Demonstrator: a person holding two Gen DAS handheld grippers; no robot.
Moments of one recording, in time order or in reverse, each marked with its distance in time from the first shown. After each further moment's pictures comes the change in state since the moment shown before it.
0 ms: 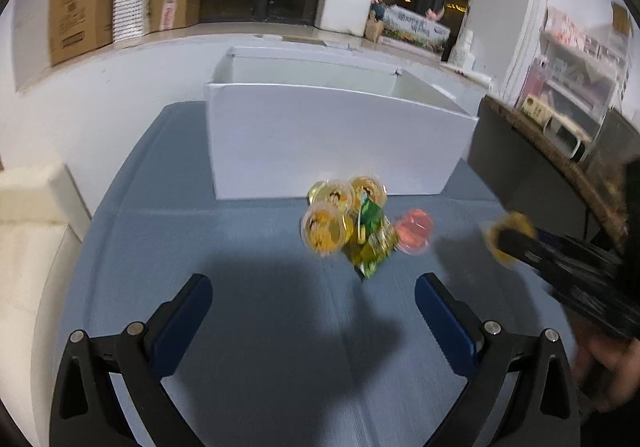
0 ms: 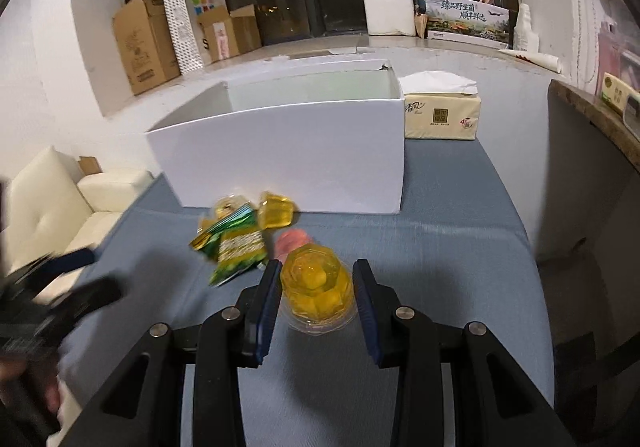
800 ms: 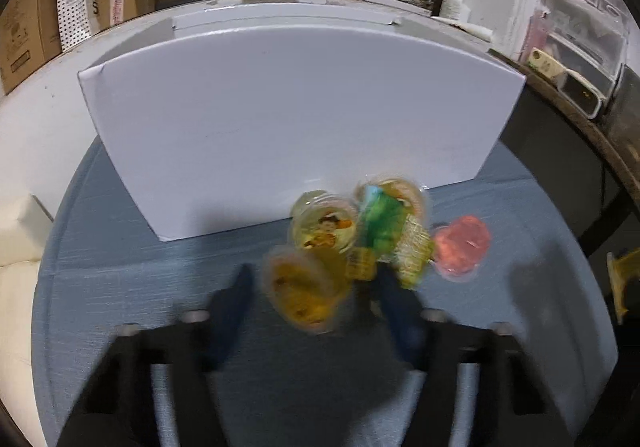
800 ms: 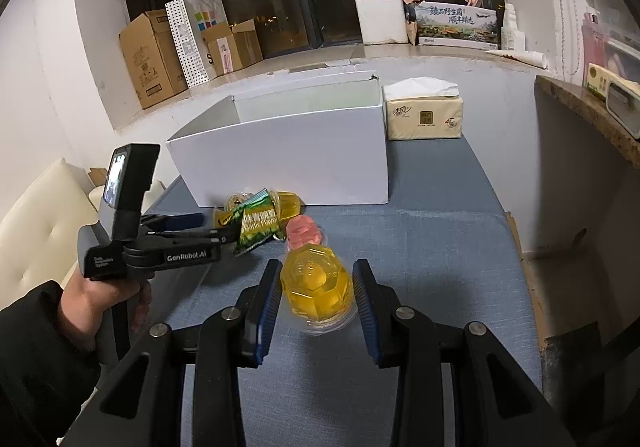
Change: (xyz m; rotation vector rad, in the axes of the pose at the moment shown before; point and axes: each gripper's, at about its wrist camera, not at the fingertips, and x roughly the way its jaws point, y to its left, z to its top) left arm 0.088 0.000 0.034 0.108 0.103 -0.038; right arm -0.028 -0.006 -0.011 0.029 -0.022 0.019
